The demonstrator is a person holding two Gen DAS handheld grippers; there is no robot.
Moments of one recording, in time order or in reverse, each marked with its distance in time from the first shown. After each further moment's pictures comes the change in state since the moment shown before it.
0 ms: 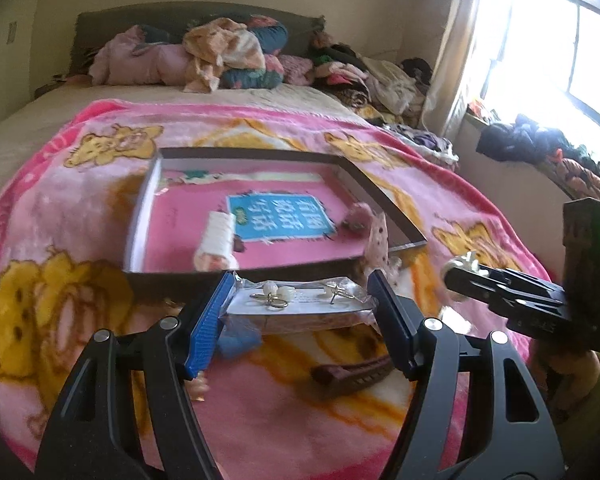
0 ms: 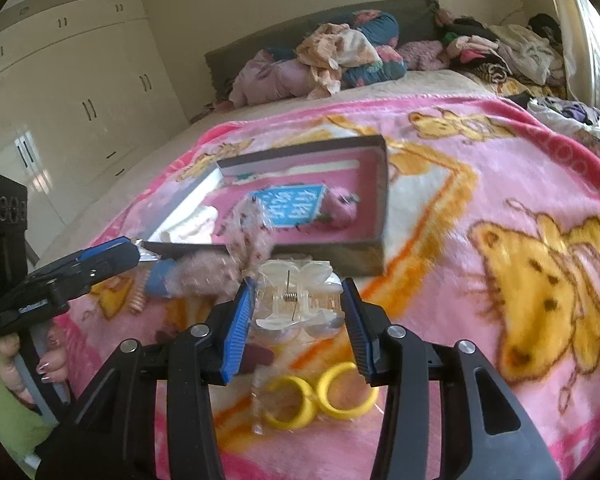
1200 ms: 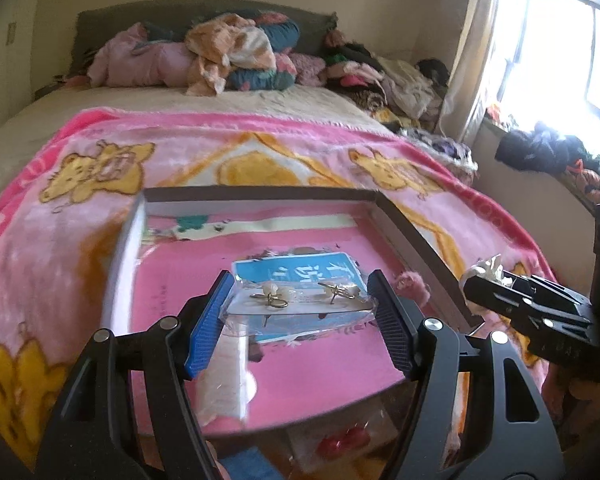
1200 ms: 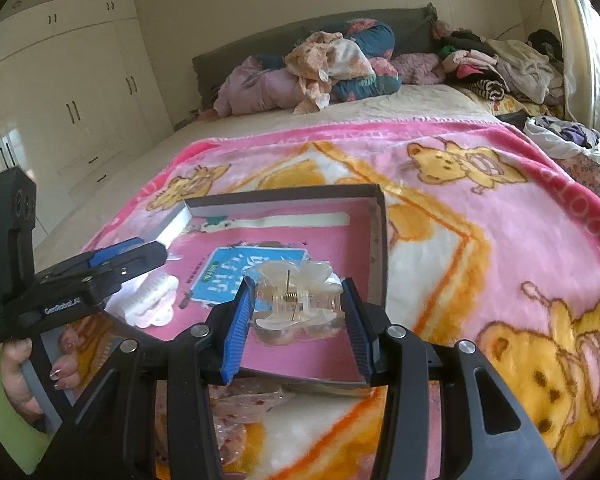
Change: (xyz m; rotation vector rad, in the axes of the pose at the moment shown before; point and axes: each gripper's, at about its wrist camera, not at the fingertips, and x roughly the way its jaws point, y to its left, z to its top) left arm 0.089 0.012 0.067 0.008 0.028 0.028; right arm 0.062 -0.022 0.065 -0.009 0.000 -0.073
